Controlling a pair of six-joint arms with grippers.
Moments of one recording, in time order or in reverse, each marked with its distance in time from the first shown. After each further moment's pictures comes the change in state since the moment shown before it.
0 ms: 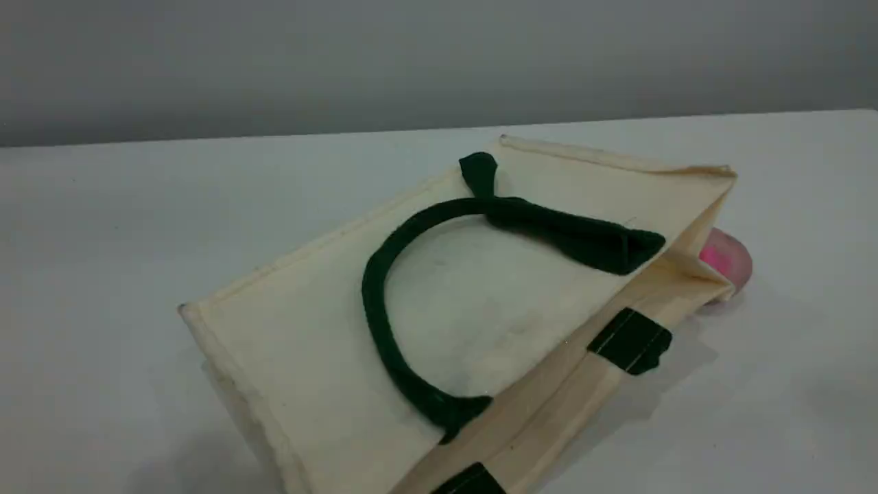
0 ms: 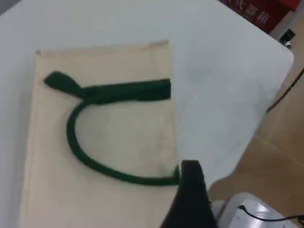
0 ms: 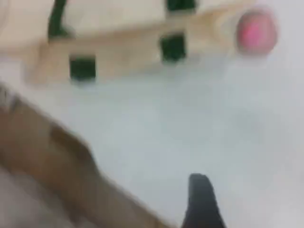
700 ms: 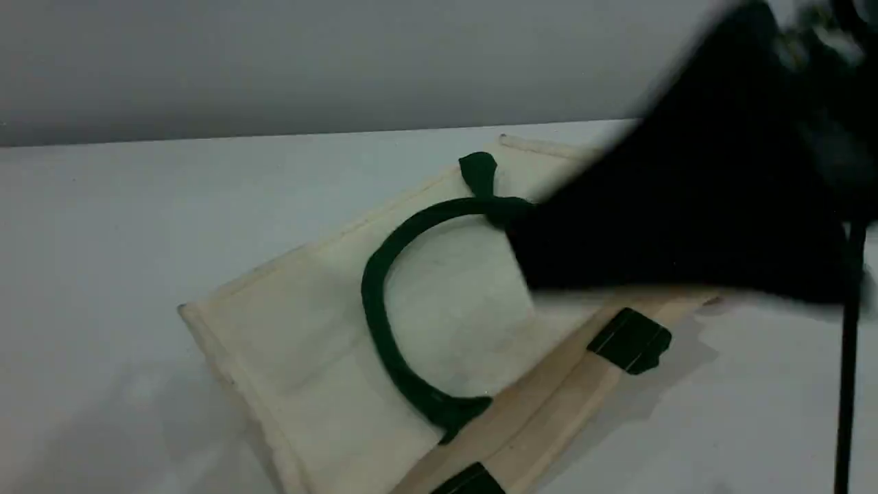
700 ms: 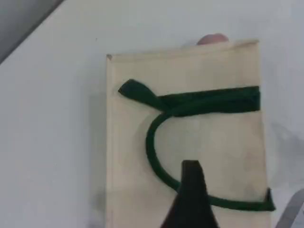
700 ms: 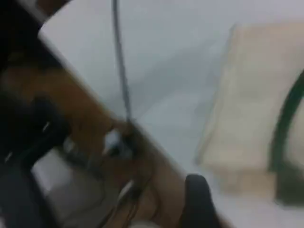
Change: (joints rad) left arm 0.000 0.410 -0.352 0.148 0.001 0.056; right arm 0.000 0.614 0.174 1.163 -0.739 -0.960
